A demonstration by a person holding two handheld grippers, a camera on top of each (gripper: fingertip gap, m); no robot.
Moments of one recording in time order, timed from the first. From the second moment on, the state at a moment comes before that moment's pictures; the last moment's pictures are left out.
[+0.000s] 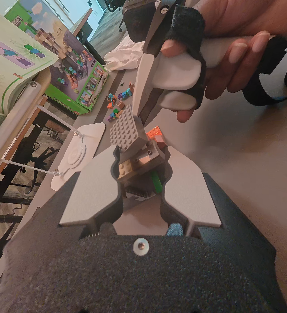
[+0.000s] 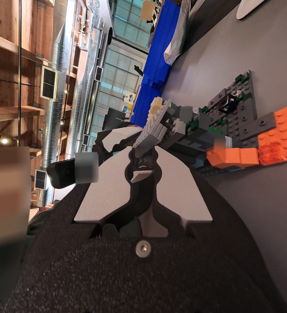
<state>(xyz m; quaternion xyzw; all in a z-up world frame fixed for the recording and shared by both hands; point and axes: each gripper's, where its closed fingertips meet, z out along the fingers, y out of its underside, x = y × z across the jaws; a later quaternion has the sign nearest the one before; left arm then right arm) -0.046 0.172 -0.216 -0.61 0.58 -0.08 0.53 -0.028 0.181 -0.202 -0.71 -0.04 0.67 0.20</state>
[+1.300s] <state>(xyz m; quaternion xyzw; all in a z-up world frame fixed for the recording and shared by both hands) -0.051 0.171 -0.185 -0.62 0.50 -0.17 0.58 -0.004 0.188 -0.172 -0.65 -0.01 0.70 0.28</state>
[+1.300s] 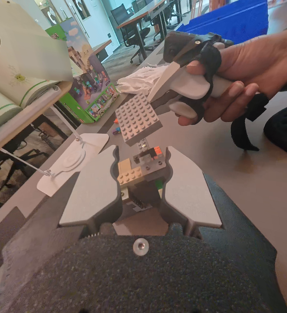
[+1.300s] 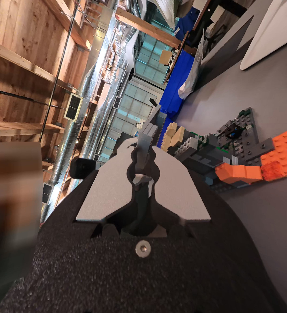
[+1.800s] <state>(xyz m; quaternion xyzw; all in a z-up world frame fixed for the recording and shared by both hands) -0.050 0.168 -0.183 -0.62 0.49 -0.22 0.57 0.006 0.180 -0.148 -0.61 -0.06 0.74 0.27</state>
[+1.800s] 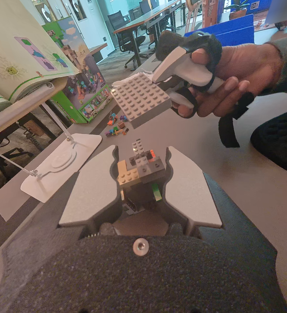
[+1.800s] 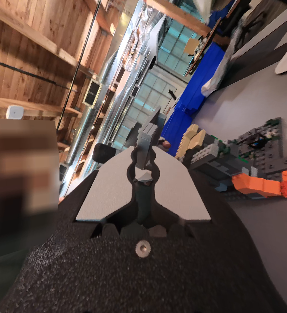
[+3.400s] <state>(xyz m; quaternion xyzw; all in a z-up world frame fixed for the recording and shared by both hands) -0.060 0.120 -0.201 -0.53 0.64 -0.19 0.52 -0.027 0.102 -0.306 -0.65 -0.71 0.20 0.19</state>
